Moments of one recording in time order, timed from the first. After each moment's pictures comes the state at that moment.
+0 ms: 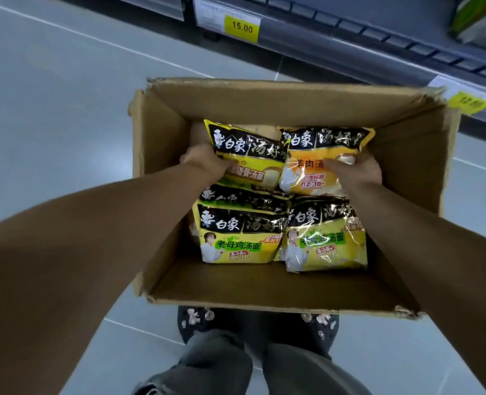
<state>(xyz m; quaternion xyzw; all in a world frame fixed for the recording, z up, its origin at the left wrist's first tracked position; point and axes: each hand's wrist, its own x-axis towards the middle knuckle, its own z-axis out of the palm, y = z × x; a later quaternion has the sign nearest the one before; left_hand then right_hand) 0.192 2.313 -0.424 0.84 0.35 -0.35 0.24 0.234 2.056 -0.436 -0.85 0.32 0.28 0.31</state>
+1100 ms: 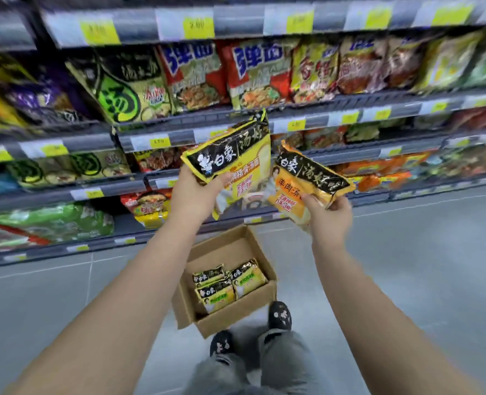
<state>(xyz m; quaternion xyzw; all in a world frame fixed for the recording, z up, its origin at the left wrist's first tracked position) 0.148 2.208 0.332 0.82 0.09 -0.07 0.56 0.081 2.001 0.274 -0.63 0.41 -0.21 0.62</state>
